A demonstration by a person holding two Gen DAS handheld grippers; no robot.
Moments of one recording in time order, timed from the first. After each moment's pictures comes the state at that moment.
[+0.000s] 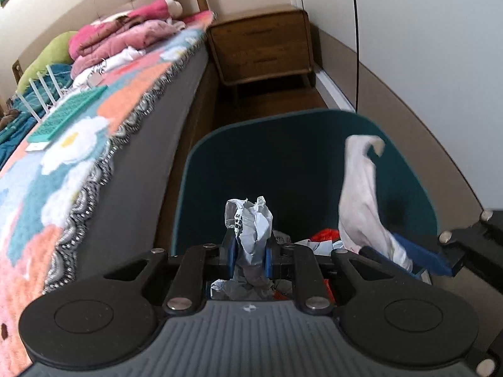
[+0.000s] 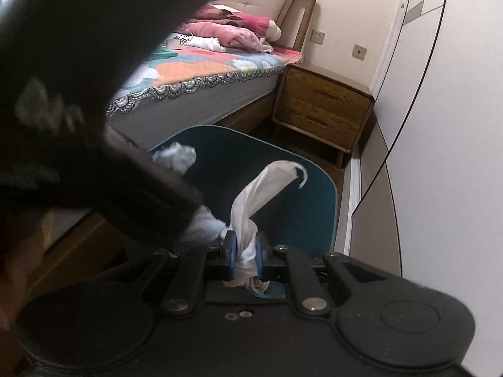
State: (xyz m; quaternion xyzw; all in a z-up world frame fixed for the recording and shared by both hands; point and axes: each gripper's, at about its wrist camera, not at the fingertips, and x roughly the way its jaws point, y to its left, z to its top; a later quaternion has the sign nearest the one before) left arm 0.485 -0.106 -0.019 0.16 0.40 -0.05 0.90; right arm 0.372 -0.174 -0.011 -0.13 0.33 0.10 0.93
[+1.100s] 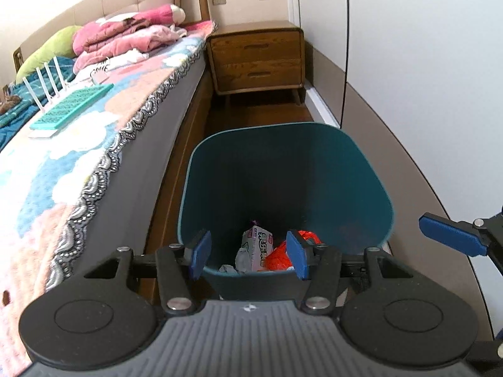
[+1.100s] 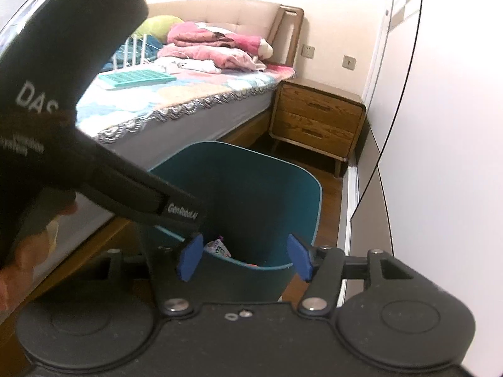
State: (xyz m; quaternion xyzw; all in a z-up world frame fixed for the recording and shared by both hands) left arm 0.430 -0.087 0.020 0.11 0.39 -0.07 0.91; right arm 0.317 -0.192 0.009 -0.11 0.28 0.10 0.95
